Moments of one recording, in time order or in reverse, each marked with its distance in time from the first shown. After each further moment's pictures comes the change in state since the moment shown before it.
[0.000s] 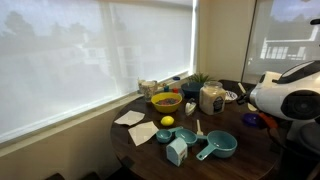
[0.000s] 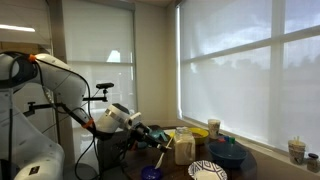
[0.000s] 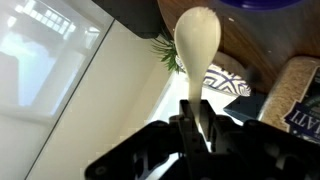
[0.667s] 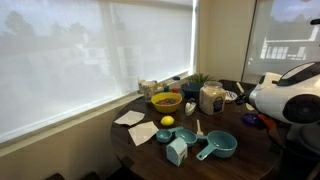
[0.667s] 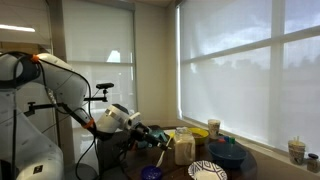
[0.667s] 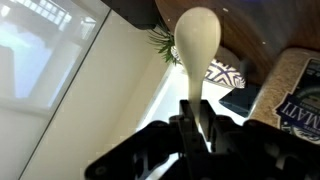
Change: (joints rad) arm 0.079 0.019 -0.054 0.003 -0.051 -0.036 0.029
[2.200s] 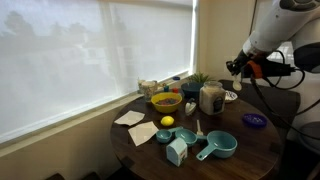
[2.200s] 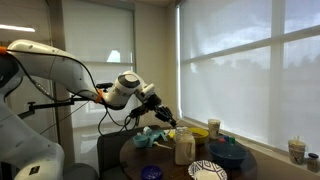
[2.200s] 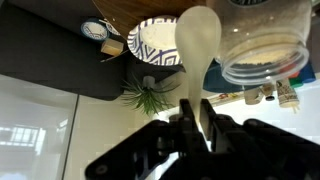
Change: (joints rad) arm -0.076 -0.087 -0.171 0.296 0.497 0.243 -0.277
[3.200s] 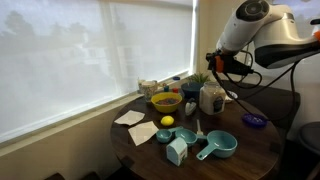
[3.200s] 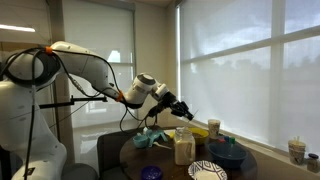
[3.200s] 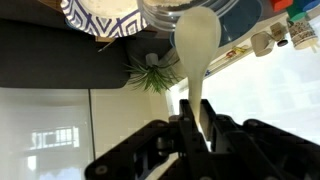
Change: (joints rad) arm -0.121 0.281 0.107 0.258 -0.158 0.000 0.367
